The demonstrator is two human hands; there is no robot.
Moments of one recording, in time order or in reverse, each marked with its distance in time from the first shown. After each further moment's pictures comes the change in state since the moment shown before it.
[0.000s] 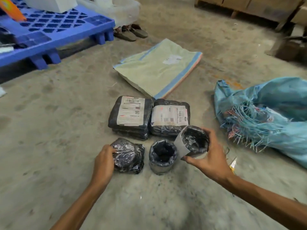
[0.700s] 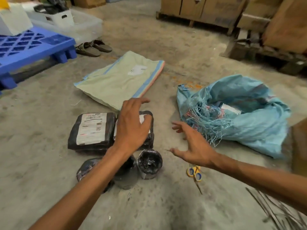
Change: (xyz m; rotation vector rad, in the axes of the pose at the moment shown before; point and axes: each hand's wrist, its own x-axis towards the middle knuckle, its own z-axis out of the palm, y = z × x) left_hand -0.058 0.195 0.126 0.204 -0.078 1.025; right_hand 0.020 0.014 -0.095 -0.365 -0.183 -0.081
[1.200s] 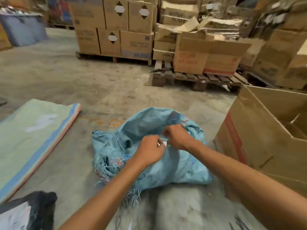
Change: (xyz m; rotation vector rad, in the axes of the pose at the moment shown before) left_hand 0.115 0.167 0.333 -0.032 -0.702 0.079; right_hand 0.048 0.249 -0.214 -0.447 0.167 0.499
